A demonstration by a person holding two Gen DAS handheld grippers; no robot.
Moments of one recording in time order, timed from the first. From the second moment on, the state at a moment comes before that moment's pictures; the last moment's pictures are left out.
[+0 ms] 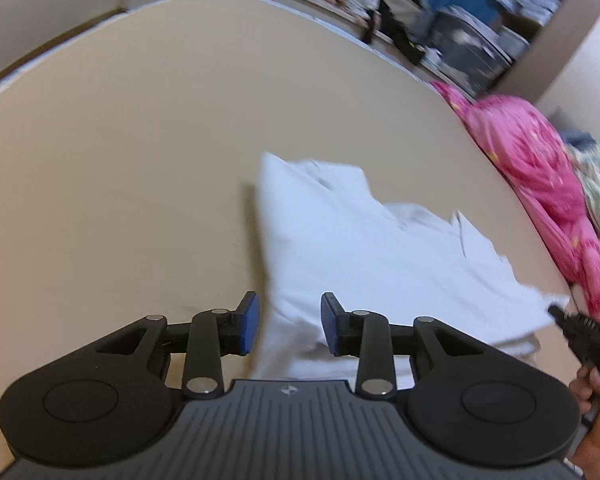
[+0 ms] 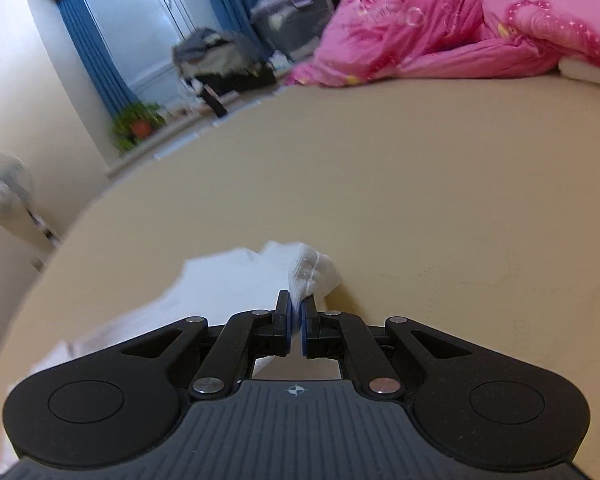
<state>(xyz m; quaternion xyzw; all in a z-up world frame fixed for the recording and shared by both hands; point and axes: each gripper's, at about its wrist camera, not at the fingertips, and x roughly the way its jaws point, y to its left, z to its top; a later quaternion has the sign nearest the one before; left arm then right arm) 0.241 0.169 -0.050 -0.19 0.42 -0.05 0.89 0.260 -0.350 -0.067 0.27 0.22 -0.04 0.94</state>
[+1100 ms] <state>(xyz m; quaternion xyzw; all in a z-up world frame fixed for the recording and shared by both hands) 0.106 0.094 0.004 0.01 0.34 -0.03 0.94 0.131 -0.322 0.047 0.07 0.29 -0.04 0.95</state>
